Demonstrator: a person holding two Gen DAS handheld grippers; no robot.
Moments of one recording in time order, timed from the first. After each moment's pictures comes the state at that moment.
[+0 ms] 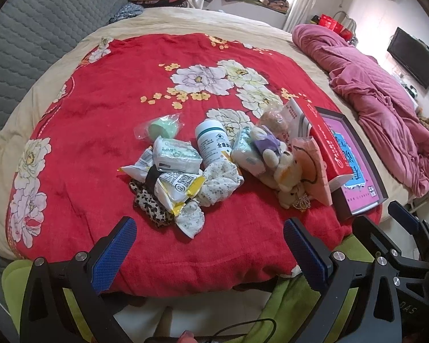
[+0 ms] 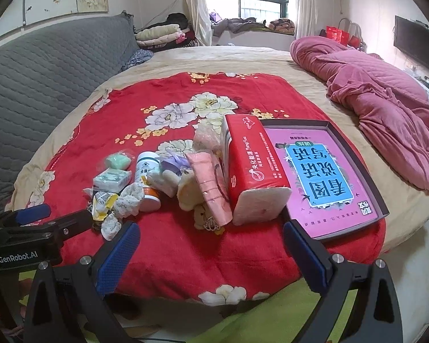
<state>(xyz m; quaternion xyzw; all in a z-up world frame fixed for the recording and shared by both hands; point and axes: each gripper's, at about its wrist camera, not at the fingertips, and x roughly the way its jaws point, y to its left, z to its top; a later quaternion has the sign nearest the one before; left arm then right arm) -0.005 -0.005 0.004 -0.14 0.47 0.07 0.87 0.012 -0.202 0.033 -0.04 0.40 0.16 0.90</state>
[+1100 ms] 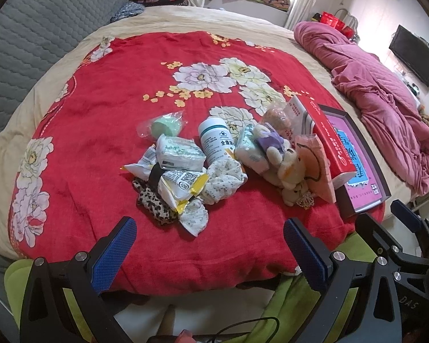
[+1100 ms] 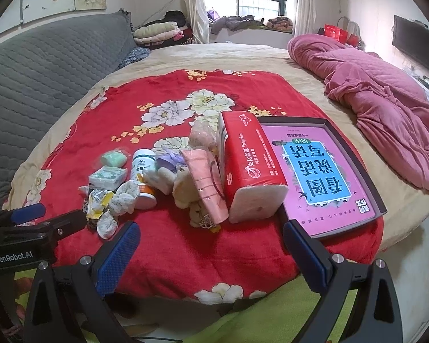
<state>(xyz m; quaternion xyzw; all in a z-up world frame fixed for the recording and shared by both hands) -0.006 -0.004 0.001 -0.14 0.47 0.07 0.87 0.015 -0.201 0.030 -0.05 0.41 0.15 0.90</state>
